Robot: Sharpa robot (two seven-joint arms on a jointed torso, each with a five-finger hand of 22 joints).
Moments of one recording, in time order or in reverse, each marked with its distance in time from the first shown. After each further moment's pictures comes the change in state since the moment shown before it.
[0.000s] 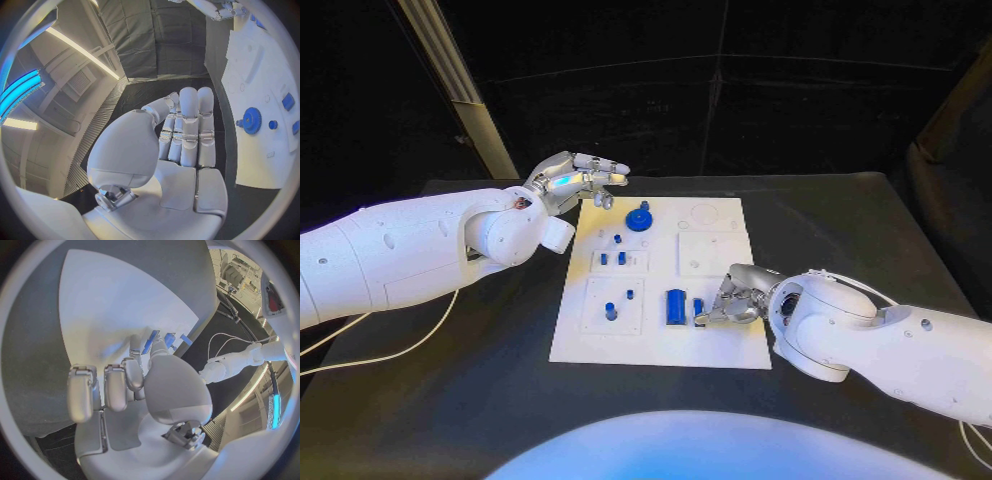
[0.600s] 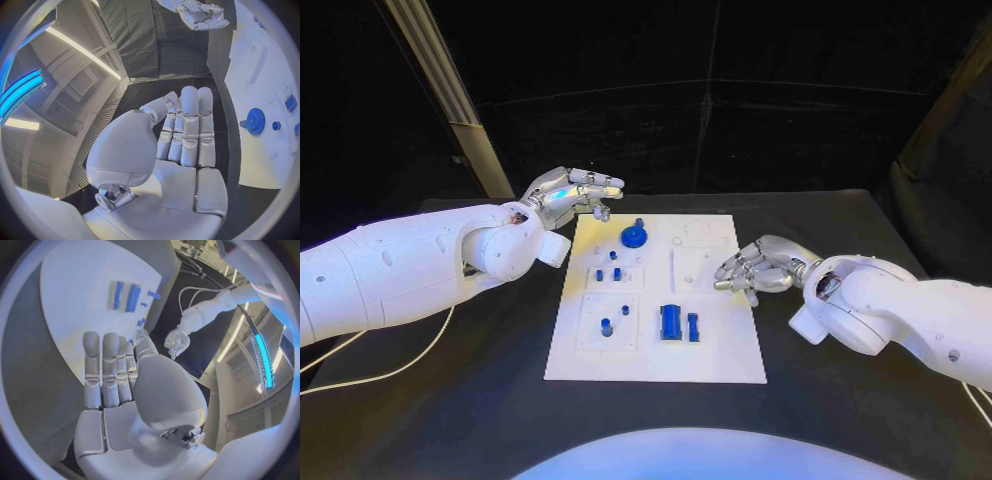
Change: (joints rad) left arm -0.001 0.009 -0.002 -0.017 0.010 -0.001 0.004; left_hand -0.055 -0.008 -0.021 0.013 -0.048 0.000 0.000 -0.005 0.003 -0.026 0.004 -0.001 0.001 -0.078 0.012 -0.064 -0.031 0.000 -0.046 0.008 -0.057 -0.023; right arm 0.087 -0.097 0.001 -0.132 0.579 -0.066 0.539; right_hand 0.186 0.036 0.035 -0.152 0.071 -0.220 0.084 -0.006 -0.057 -0.374 0.085 -0.716 -0.548 -0.253 0.071 -0.677 -0.670 0.141 -0.389 0.061 -0.813 -0.397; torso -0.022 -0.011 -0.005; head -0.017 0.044
